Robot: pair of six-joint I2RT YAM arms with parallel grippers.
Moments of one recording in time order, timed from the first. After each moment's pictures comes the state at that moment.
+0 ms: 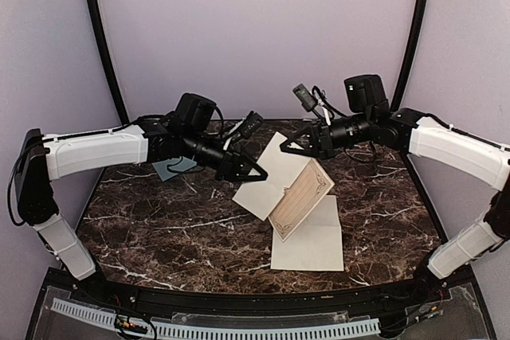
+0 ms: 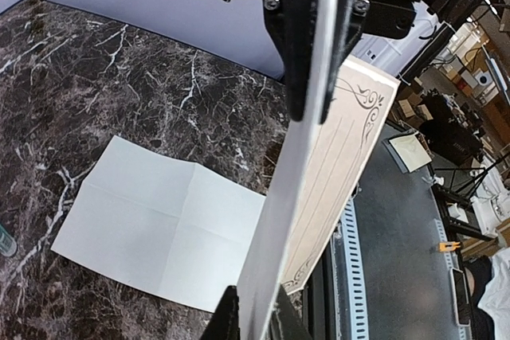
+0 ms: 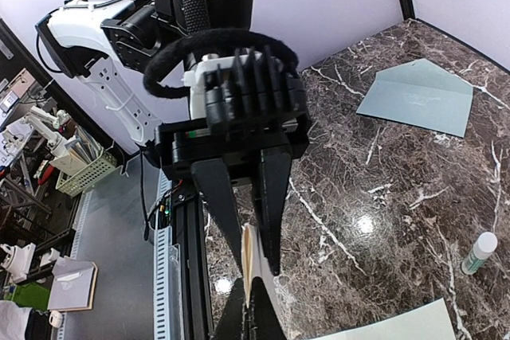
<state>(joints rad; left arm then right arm) -0.77 1.65 1.30 -0.26 0.84 -0.02 0.67 1.42 1.23 -0.28 -0.86 0.10</state>
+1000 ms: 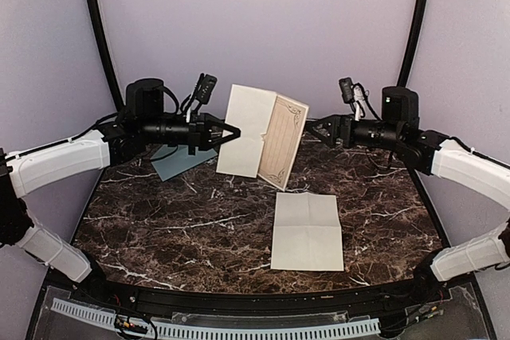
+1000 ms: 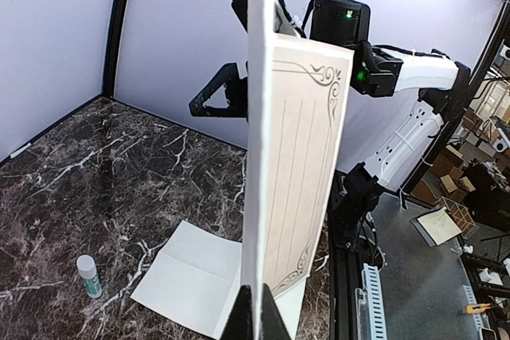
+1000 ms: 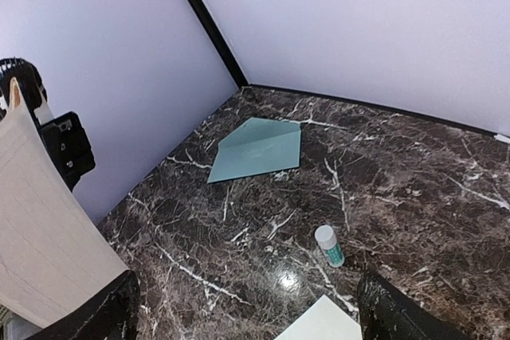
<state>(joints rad) -0.64 1.40 1.13 0.06 0.78 -0.17 0.53 1.20 0.97 -0.01 -0.43 0.32</state>
